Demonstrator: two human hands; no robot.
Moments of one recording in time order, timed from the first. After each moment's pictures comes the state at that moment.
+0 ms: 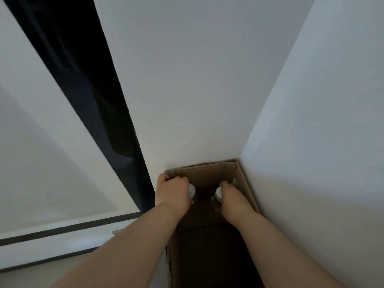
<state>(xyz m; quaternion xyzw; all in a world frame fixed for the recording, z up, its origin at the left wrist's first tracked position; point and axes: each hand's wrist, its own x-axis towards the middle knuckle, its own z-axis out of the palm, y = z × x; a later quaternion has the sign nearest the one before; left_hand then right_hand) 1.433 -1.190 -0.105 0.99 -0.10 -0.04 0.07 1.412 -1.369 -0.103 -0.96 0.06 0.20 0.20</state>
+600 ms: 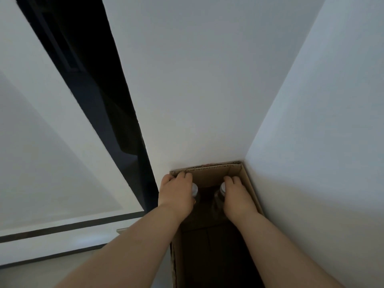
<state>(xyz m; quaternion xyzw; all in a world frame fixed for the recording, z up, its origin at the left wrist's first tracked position) 1.432 -1.188 -0.098 0.99 -0.11 -0.04 0.07 1.416 -1.365 -0.100 -0.97 0.07 0.14 0.19</state>
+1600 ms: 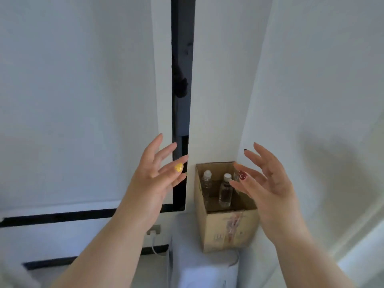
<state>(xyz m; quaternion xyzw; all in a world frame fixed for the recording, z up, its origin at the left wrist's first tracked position) 1.045 -1.056 0.155 0.58 -0.15 0.08 0.79 1.028 -1.292 0.154 -0.66 -0.12 -0.20 0.72</state>
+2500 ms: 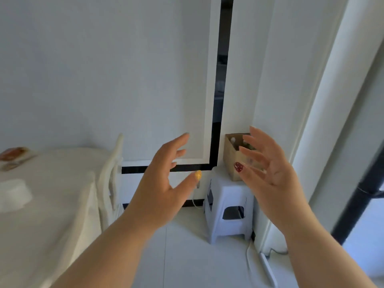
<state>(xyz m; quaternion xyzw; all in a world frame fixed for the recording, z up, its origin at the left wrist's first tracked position) 0.420 -0.882 0.201 0.81 -0.21 0.24 0.48 0.431 -1.101 0.204 -0.74 -0.22 -0.23 0.60</state>
